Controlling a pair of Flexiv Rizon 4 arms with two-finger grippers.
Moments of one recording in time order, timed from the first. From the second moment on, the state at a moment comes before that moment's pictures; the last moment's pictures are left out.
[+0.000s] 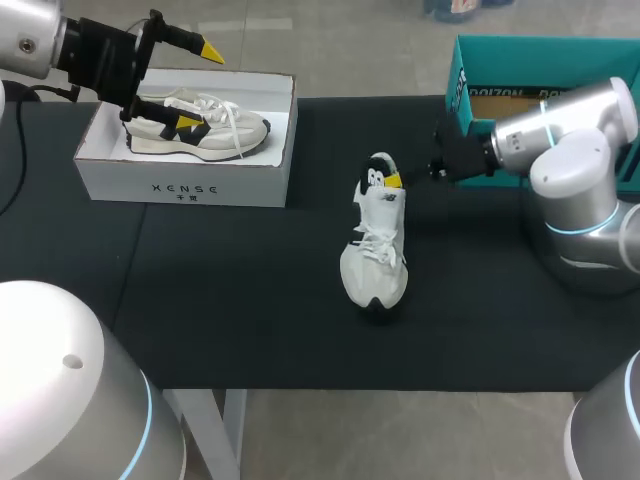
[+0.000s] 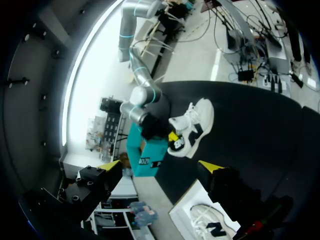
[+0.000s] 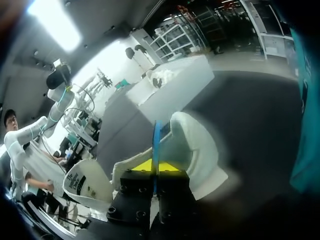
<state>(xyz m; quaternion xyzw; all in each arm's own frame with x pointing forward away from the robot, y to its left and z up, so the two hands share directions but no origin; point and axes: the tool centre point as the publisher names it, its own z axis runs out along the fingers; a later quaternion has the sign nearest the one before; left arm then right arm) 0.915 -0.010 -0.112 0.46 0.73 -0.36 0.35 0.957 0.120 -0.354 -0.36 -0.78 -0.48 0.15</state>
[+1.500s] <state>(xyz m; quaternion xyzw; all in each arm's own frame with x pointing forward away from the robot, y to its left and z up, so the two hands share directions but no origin) 0.915 -0.010 -0.112 0.46 0.73 -0.36 0.35 0.956 0.127 -0.358 -0.35 -0.80 -0.46 0.15</state>
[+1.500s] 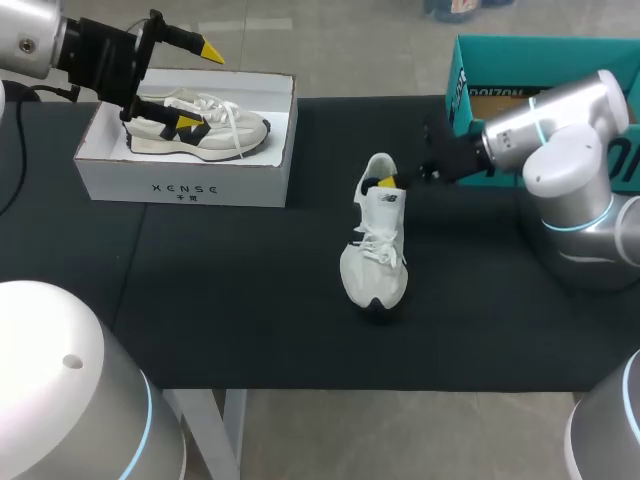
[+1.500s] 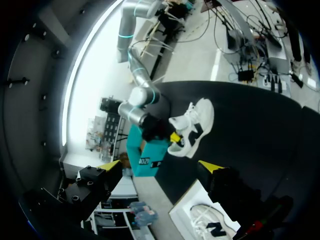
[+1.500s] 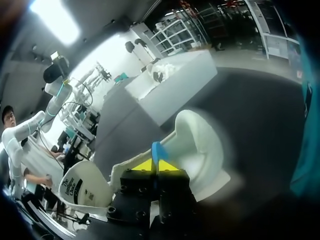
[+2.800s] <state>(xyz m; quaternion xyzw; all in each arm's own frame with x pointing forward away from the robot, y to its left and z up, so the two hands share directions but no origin) 0.915 -0.010 -0.112 0.46 0.73 -0.36 0.35 0.962 0.117 -0.325 -0.38 -0.81 -0.44 0.12</state>
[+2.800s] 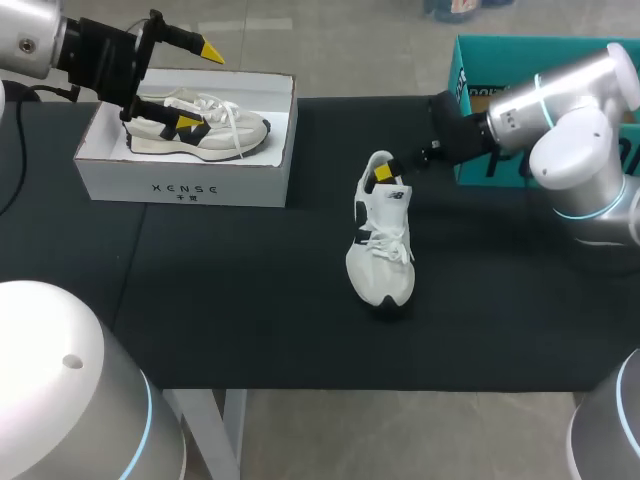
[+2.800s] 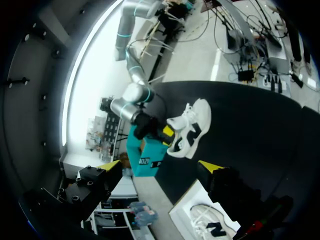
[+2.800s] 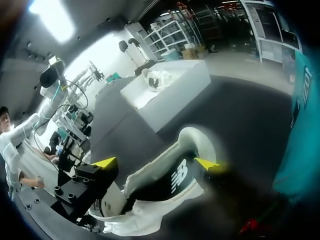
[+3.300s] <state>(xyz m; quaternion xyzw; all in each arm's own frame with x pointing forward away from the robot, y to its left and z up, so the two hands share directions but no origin) 0.915 -0.010 -0.112 0.46 0.73 -0.36 0.35 0.954 0.112 -0.303 -0.45 -0.81 -0.36 0.12</state>
